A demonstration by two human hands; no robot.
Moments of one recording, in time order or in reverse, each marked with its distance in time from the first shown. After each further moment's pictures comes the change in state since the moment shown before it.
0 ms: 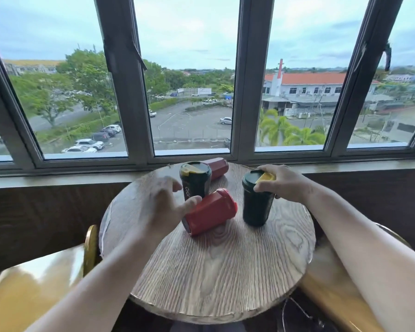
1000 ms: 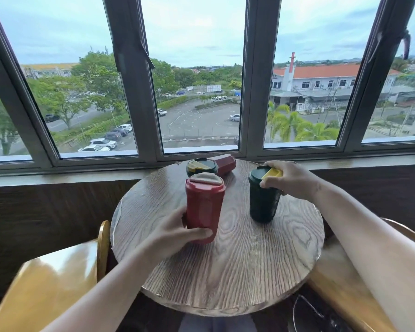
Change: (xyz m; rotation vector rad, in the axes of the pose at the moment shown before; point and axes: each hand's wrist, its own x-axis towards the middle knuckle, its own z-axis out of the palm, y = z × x) left_hand -0.044 -0.019 0.007 -0.615 -0.573 -0.237; right_hand 0.005 0.009 0.004 0.023 0.047 -0.031
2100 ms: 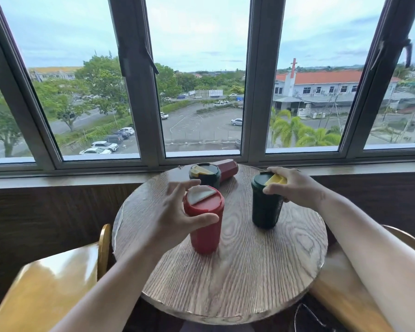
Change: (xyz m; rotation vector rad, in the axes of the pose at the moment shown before) left_hand 0.002 0.037 -0.007 0.285 0.341 0.313; right_hand 0.006 0.011 0.002 0.008 0.006 -0.024
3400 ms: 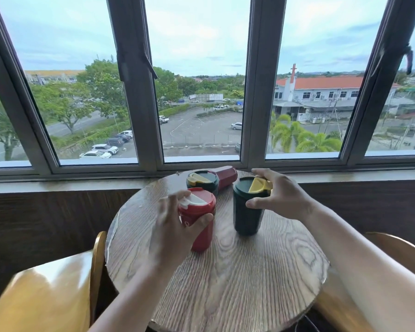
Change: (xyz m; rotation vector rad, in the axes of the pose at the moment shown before) left_hand -0.004 -0.006 0.029 0.107 0.317 -0.056; right_hand -0.010 -0.037 0.014 -0.053 0.029 -0.142
